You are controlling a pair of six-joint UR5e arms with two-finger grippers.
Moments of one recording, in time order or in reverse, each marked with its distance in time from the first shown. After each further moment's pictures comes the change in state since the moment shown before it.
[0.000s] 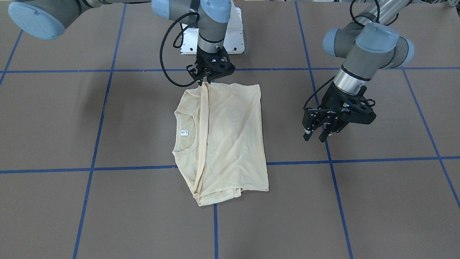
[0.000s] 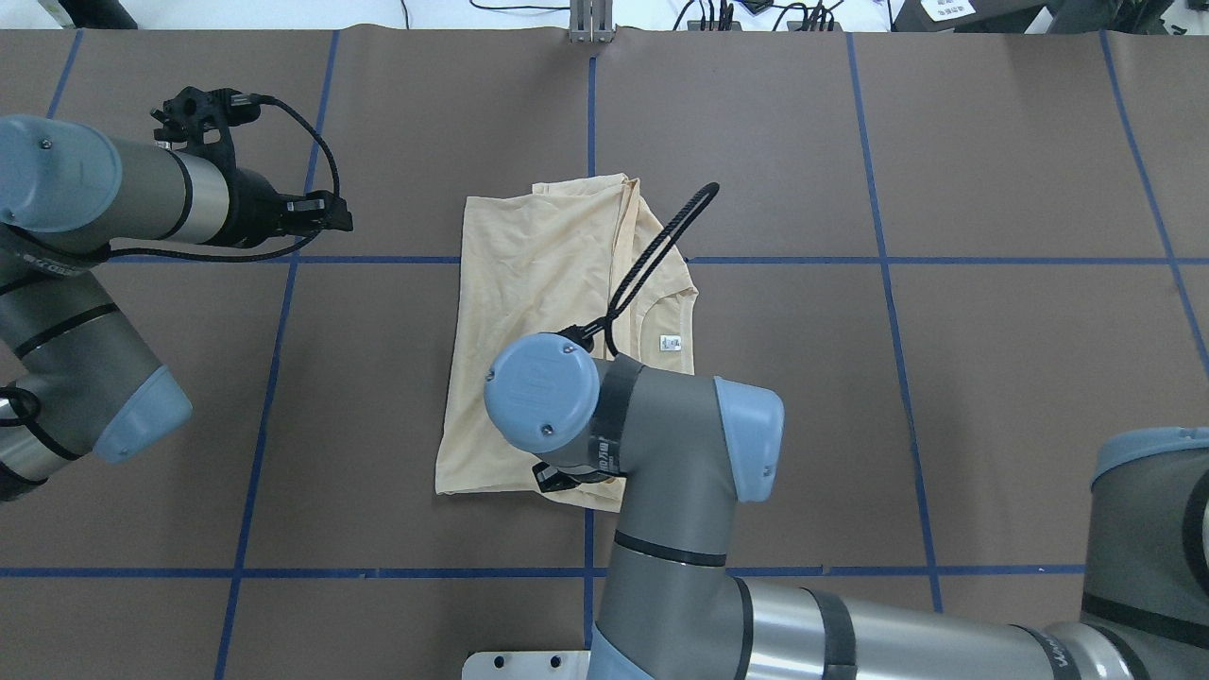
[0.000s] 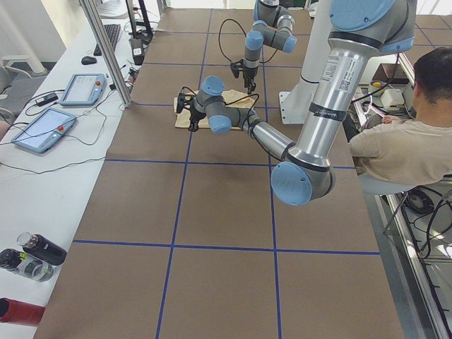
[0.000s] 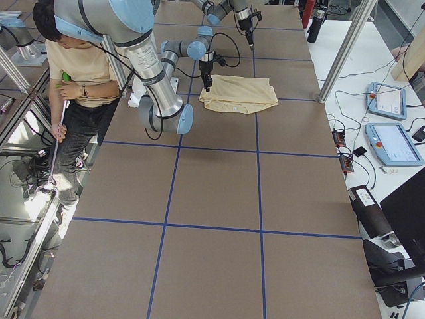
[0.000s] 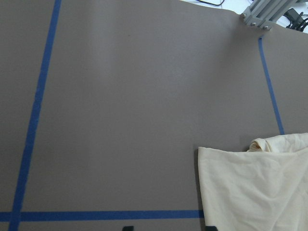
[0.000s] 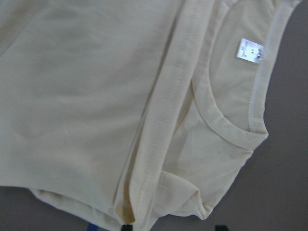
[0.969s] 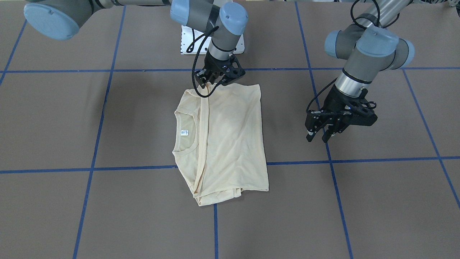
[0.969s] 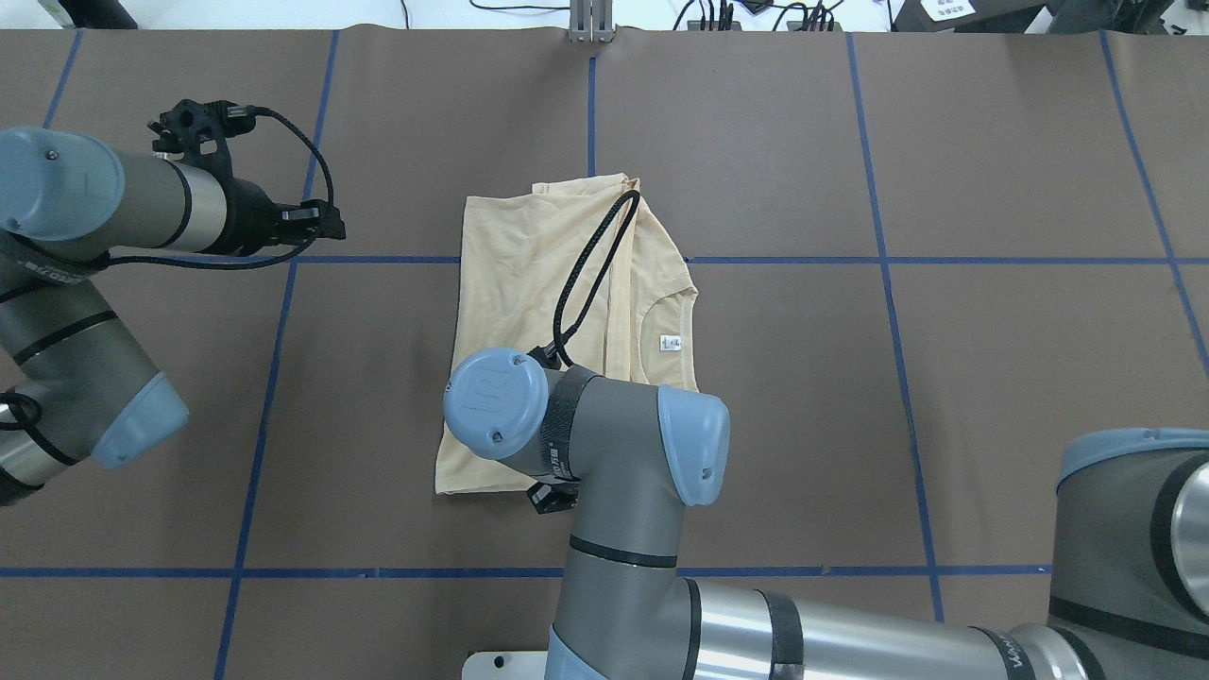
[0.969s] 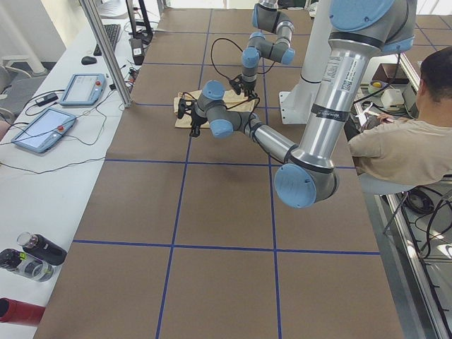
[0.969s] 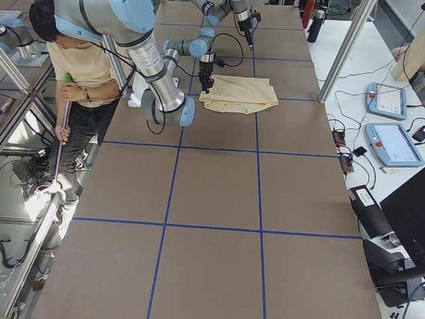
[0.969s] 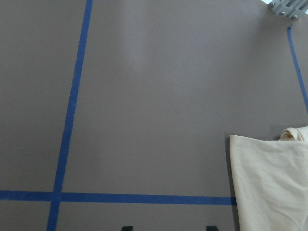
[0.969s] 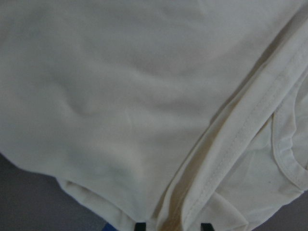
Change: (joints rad) left arm 0.007 0.010 0.016 -0.001 0.005 -0.013; right arm -0.020 0.033 -0.076 -0.040 0.003 -0.152
